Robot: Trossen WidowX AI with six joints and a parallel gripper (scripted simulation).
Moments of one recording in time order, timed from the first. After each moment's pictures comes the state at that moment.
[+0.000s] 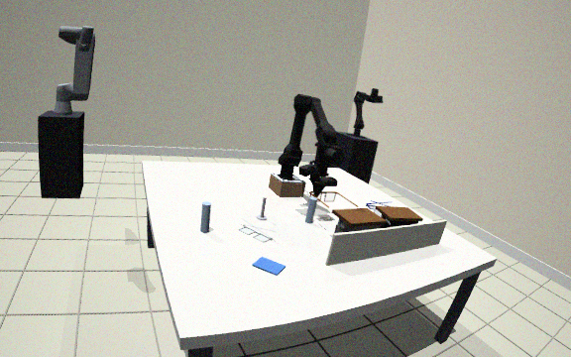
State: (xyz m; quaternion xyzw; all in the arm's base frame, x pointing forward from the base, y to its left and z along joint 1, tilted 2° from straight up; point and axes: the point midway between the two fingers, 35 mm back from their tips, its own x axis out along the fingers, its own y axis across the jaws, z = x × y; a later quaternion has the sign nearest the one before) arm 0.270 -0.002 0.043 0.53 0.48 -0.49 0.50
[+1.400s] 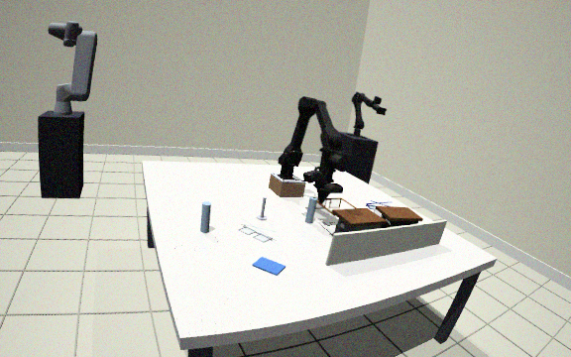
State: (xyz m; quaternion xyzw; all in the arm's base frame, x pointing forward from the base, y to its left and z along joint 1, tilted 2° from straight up) arm 0.315 -0.005 0.033 0.53 0.48 -0.49 0.50
